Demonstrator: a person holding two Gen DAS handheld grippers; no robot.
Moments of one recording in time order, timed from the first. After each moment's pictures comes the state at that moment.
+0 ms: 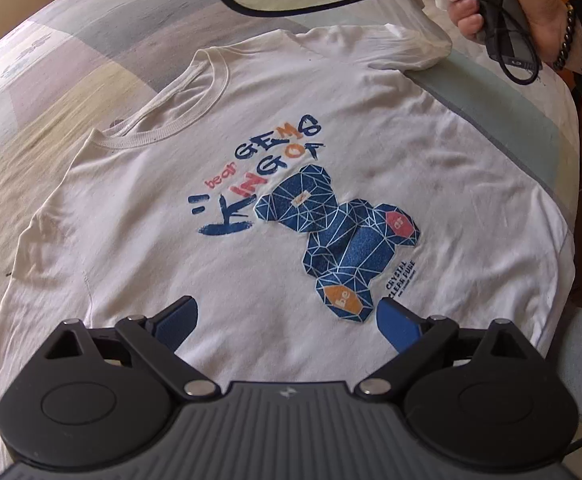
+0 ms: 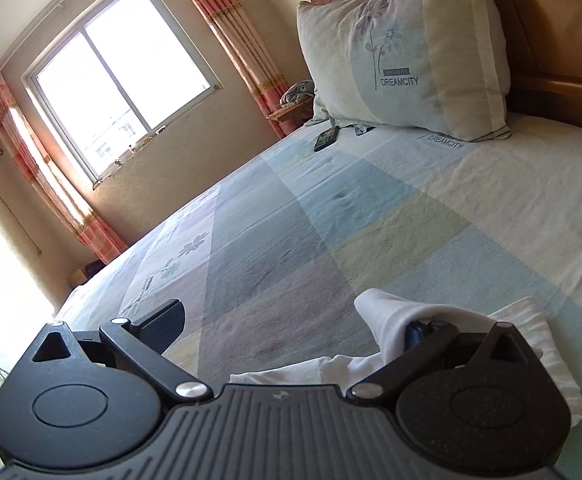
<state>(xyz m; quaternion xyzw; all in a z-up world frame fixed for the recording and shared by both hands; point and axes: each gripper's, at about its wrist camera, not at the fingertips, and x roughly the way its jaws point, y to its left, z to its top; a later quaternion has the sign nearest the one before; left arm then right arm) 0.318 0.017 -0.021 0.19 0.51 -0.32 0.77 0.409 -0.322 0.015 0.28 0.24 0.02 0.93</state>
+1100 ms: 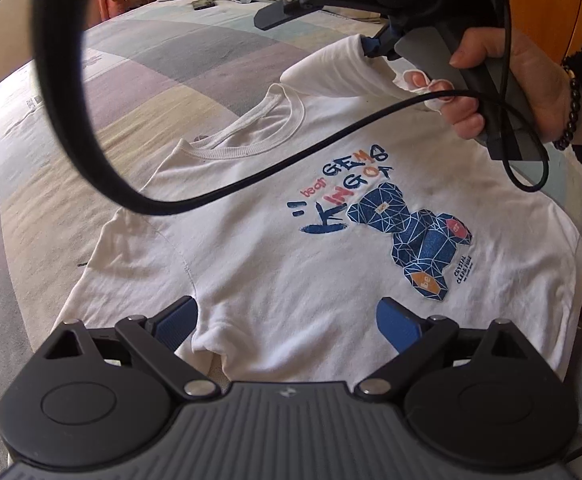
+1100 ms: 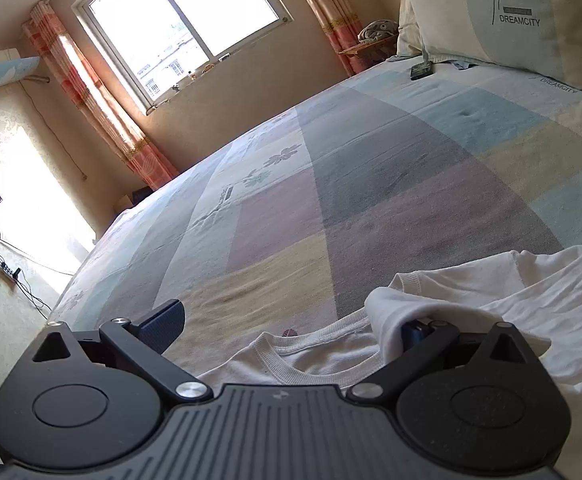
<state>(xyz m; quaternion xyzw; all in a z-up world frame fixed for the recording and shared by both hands) 0.328 0.105 -0.004 0.17 0.44 -0.32 0.82 0.423 -0.153 0.004 0.25 0.30 0.11 0.91</state>
